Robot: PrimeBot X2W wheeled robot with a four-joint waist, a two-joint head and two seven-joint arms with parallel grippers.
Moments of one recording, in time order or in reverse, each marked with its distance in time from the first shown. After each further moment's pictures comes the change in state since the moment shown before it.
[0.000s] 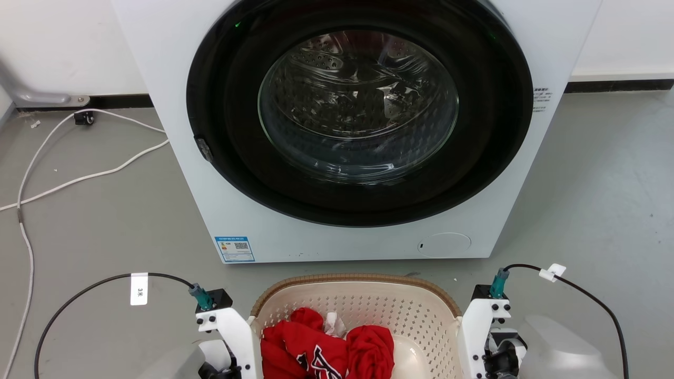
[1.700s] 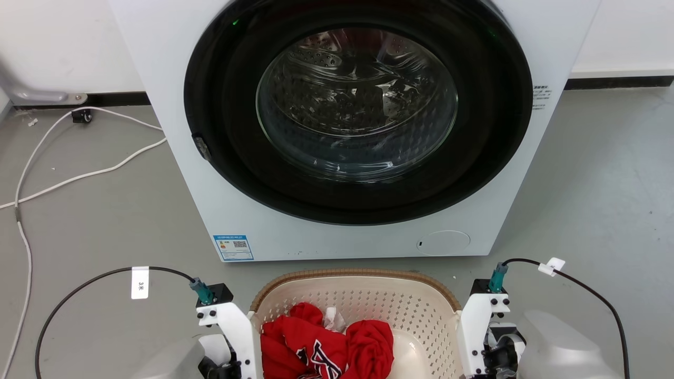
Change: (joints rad) left arm -0.010 0.001 0.029 -0.003 0.039 0.000 0.016; right arm -0.010 0.003 -0.033 -0.002 -0.051 0.000 -0.004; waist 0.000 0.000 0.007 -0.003
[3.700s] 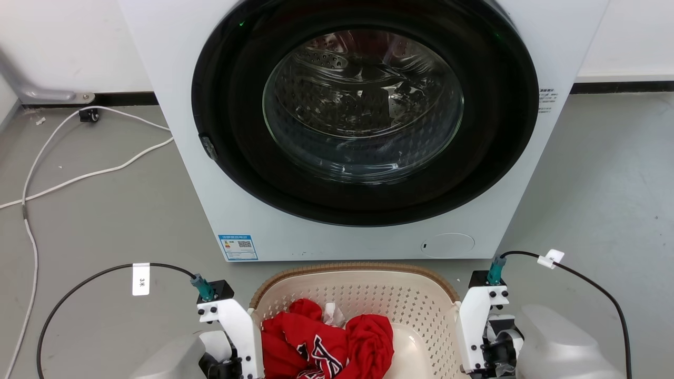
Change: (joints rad) left arm 0.000 -0.007 0.062 -0.002 0.059 0.000 0.025; right arm -0.016 0.002 0.000 -0.001 -0.047 0.000 -0.041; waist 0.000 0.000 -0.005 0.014
